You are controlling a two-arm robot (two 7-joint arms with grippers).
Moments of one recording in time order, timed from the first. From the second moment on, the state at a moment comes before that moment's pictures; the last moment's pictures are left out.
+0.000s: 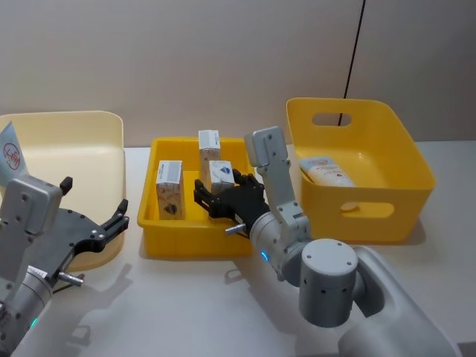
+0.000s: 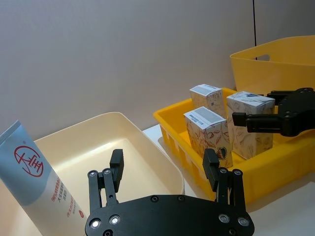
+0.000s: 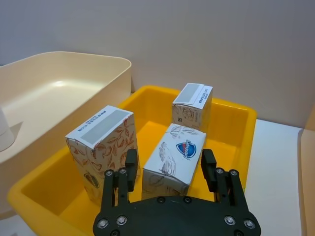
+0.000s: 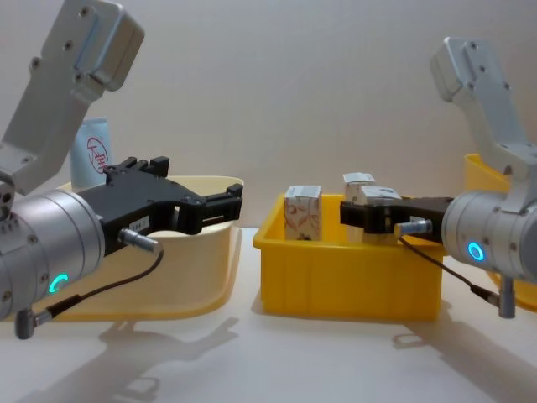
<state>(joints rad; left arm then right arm) -0.24 0.38 0.45 -1.63 -0.20 0.01 -0.01 0.38 0.09 -0.33 -1.36 0.17 0.26 0.04</state>
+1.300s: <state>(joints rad) -0.24 0.38 0.45 -1.63 -0.20 0.01 -0.01 0.38 0.12 -0.29 -1.41 0.15 0.03 0.09</state>
